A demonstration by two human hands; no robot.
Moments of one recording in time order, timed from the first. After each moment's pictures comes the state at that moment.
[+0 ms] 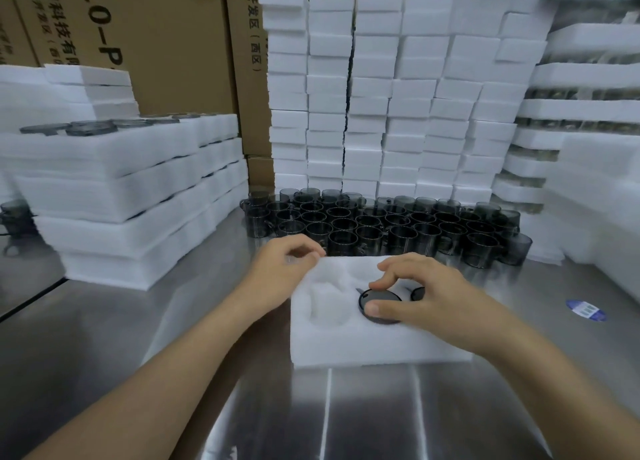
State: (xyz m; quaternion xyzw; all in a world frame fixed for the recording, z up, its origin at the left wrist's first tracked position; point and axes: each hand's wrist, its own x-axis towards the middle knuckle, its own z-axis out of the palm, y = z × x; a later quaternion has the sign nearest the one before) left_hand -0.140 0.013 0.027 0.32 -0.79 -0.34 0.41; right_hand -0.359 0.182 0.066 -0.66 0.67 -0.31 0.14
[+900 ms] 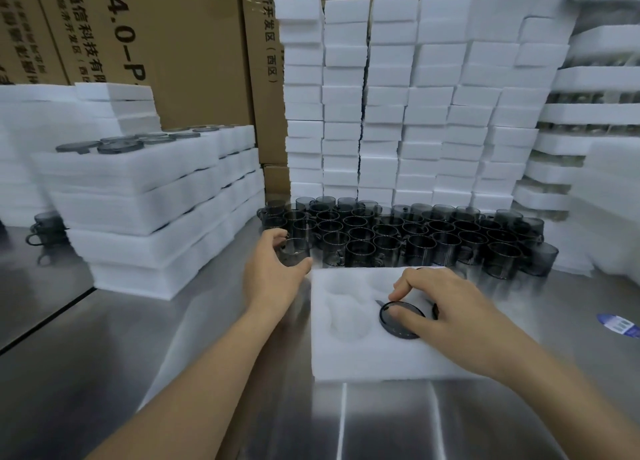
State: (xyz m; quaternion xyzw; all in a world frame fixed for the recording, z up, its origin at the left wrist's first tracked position) left_hand -0.134 -0.017 0.009 0.49 -0.66 -0.23 0.52; right_hand -0.353 0.180 0.060 -0.69 0.67 -0.27 0.03
